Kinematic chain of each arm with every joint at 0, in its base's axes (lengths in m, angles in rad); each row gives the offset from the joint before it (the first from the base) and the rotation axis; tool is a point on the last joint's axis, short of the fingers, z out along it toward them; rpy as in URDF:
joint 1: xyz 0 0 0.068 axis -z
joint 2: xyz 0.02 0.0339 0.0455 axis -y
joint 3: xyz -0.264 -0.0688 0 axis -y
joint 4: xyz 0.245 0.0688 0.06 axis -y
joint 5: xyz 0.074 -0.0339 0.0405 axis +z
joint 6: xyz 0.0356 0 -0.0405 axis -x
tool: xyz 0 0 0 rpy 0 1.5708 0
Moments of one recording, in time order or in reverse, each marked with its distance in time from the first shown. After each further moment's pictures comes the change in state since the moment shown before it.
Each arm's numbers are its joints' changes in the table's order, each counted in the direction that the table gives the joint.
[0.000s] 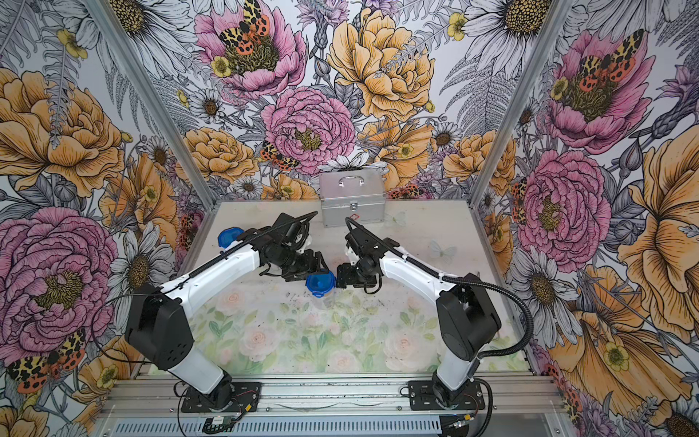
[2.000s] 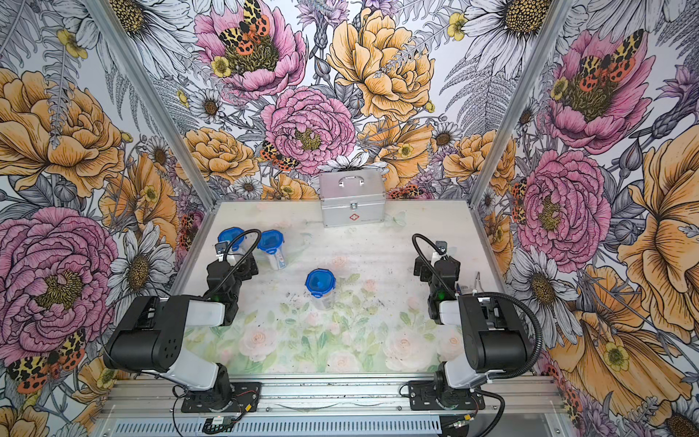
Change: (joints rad) left arm -0.509 0.061 -0.971 1.777 0.602 -0.503; right arm 0.622 0.159 -0.912 1.592 -0.455 0.480
